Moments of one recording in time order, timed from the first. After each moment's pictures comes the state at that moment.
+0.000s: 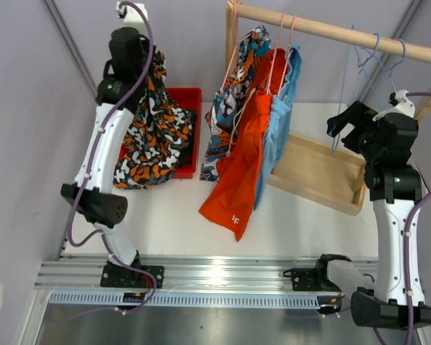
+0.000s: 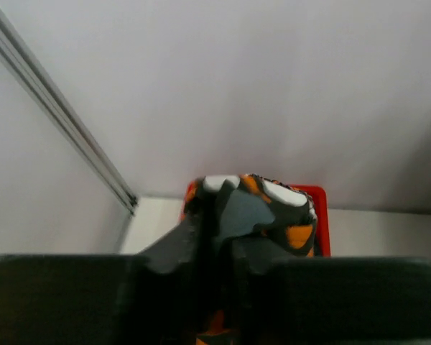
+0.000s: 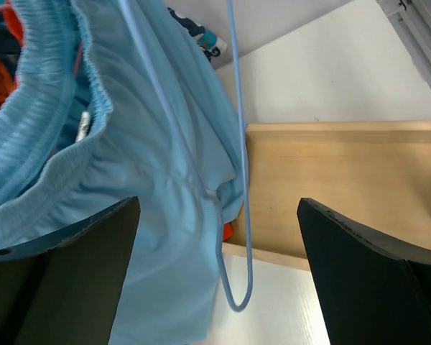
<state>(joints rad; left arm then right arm) -0.27 1.80 2.26 -0.50 -0.41 0.11 -0.07 1.02 1.39 -0.65 -0.04 0.46</state>
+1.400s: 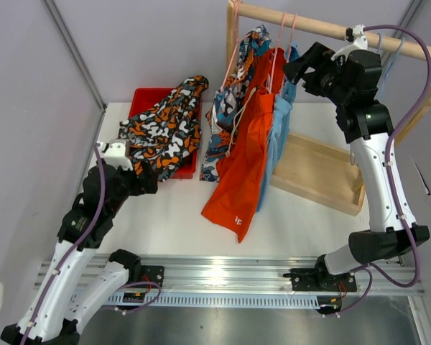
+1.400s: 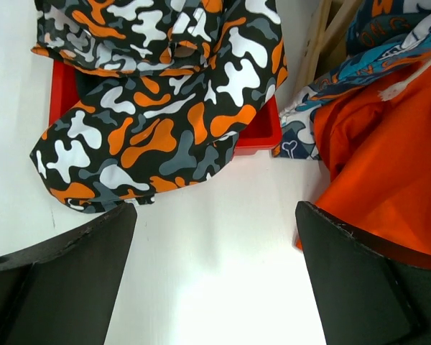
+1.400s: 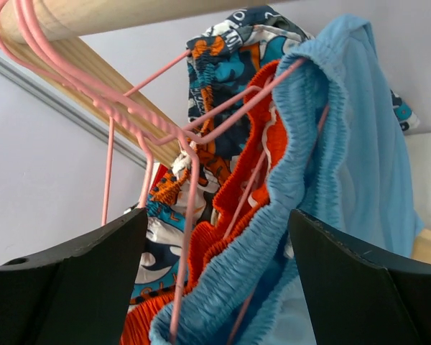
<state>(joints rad) -0.35 0.67 0.93 -0.66 -0.18 -0.22 0.19 1.49 1.90 -0.50 -0.19 0.55</state>
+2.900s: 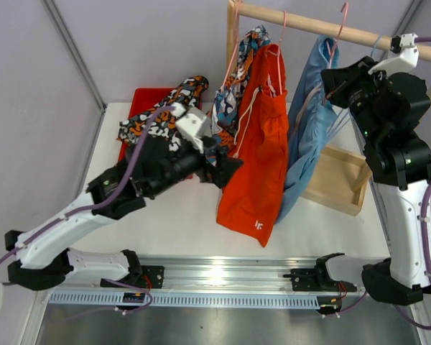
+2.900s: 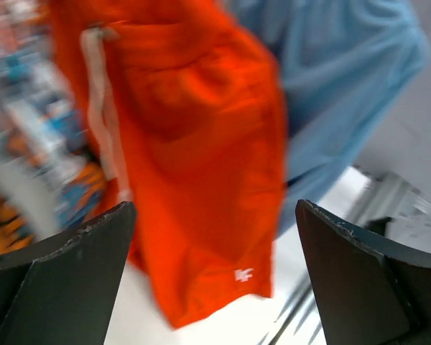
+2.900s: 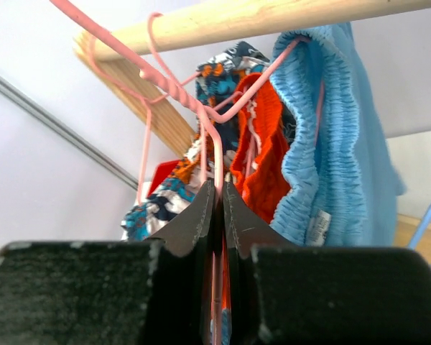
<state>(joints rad) -1.07 1.11 1.50 -0.50 -0.25 -0.19 0.29 1.25 1.92 -0.60 0.12 0.50</state>
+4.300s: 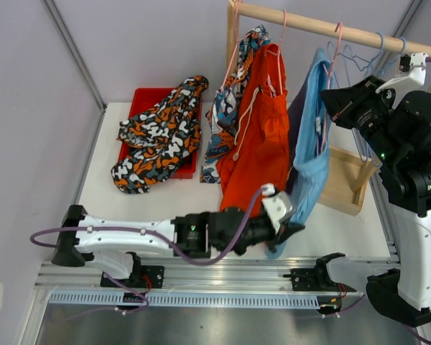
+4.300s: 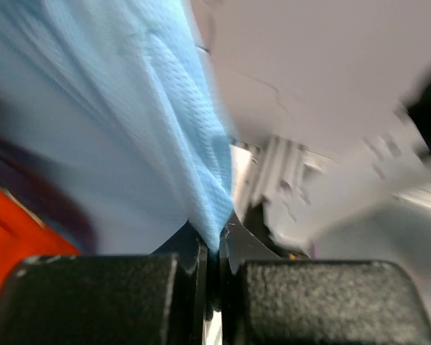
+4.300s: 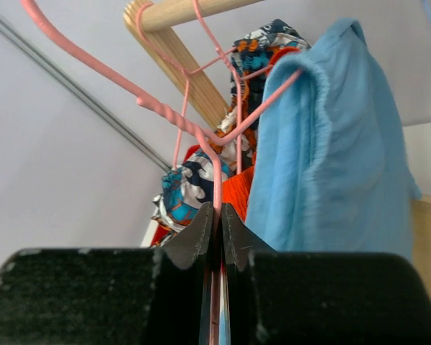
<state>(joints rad) -1.50 1.44 1.32 0.07 -0.24 -0.16 0.30 1.13 1.92 -0.75 -0.01 0.56</state>
